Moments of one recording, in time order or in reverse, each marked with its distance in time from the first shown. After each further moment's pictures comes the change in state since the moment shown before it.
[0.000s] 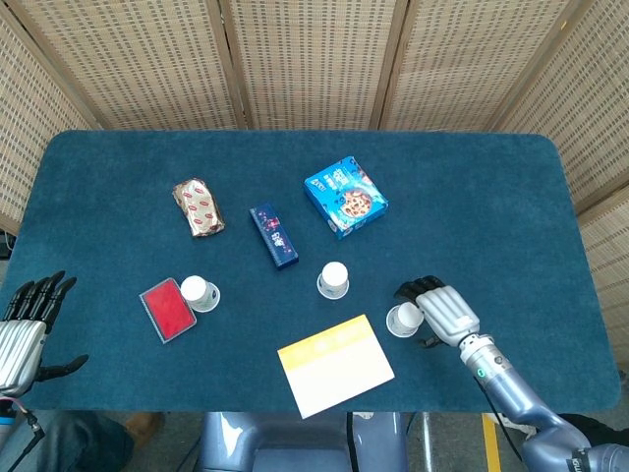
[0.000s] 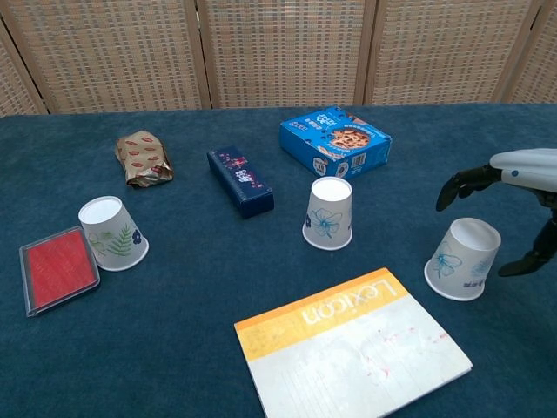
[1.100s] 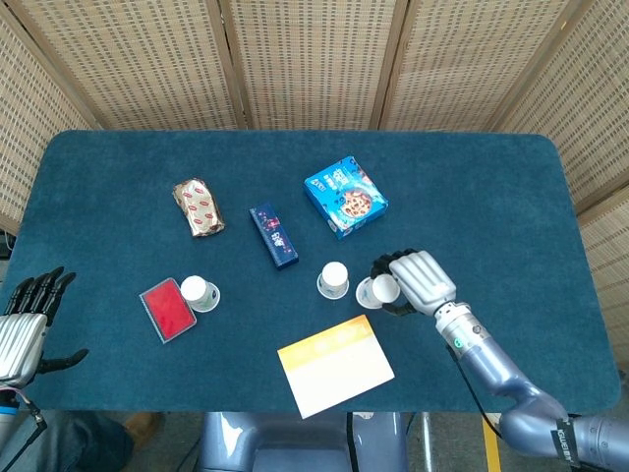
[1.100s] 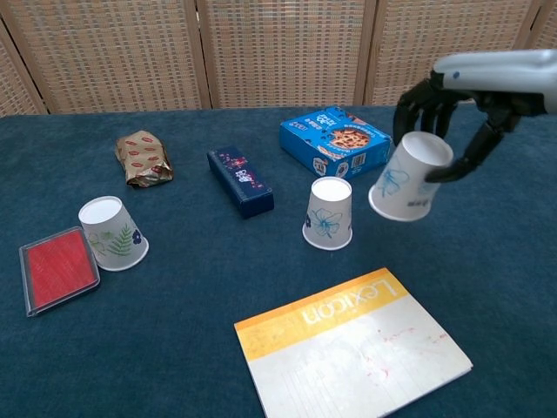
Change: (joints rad) left arm -0.030 -0.016 -0.026 0.006 -0.087 -0.043 0.022; right arm 0.173 0.059 0.136 -0.143 0.204 -0.020 -0.090
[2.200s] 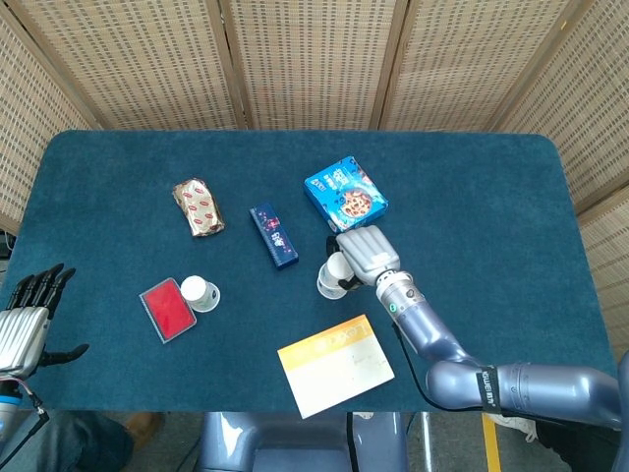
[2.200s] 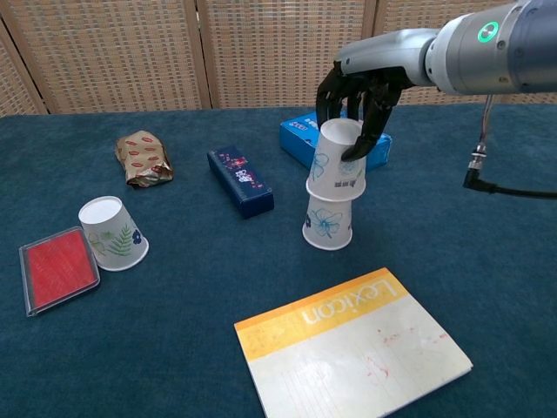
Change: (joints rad) left arm -0.031 -0.001 -0.014 -0.001 -0.075 -0.044 0.010; right arm 0.408 -0.115 -0.010 0.028 0.630 0.049 -0.319
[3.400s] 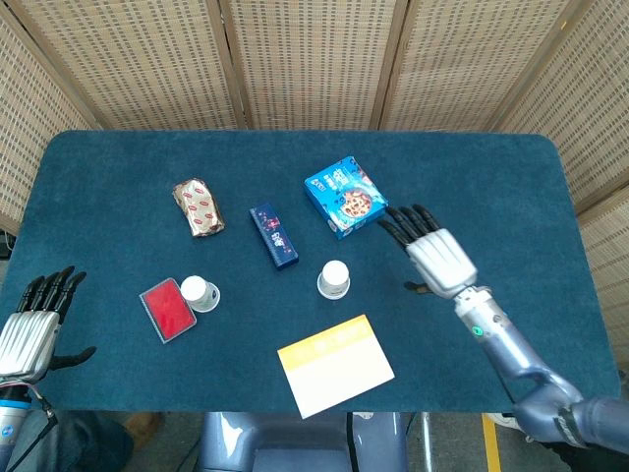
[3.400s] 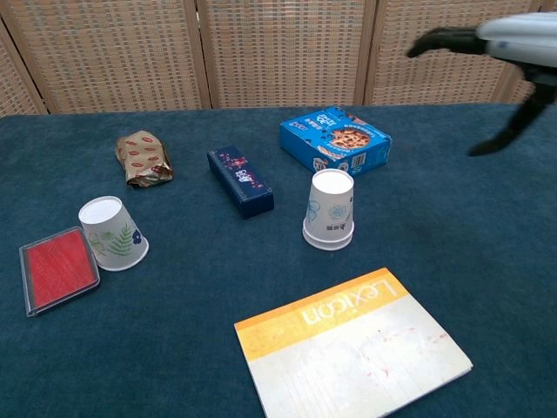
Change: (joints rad) left arm 0.007 -0.059 0.023 0.036 0.069 0.040 0.046; right arm -0.358 0.119 -0.260 0.224 -0.866 0.292 0.527
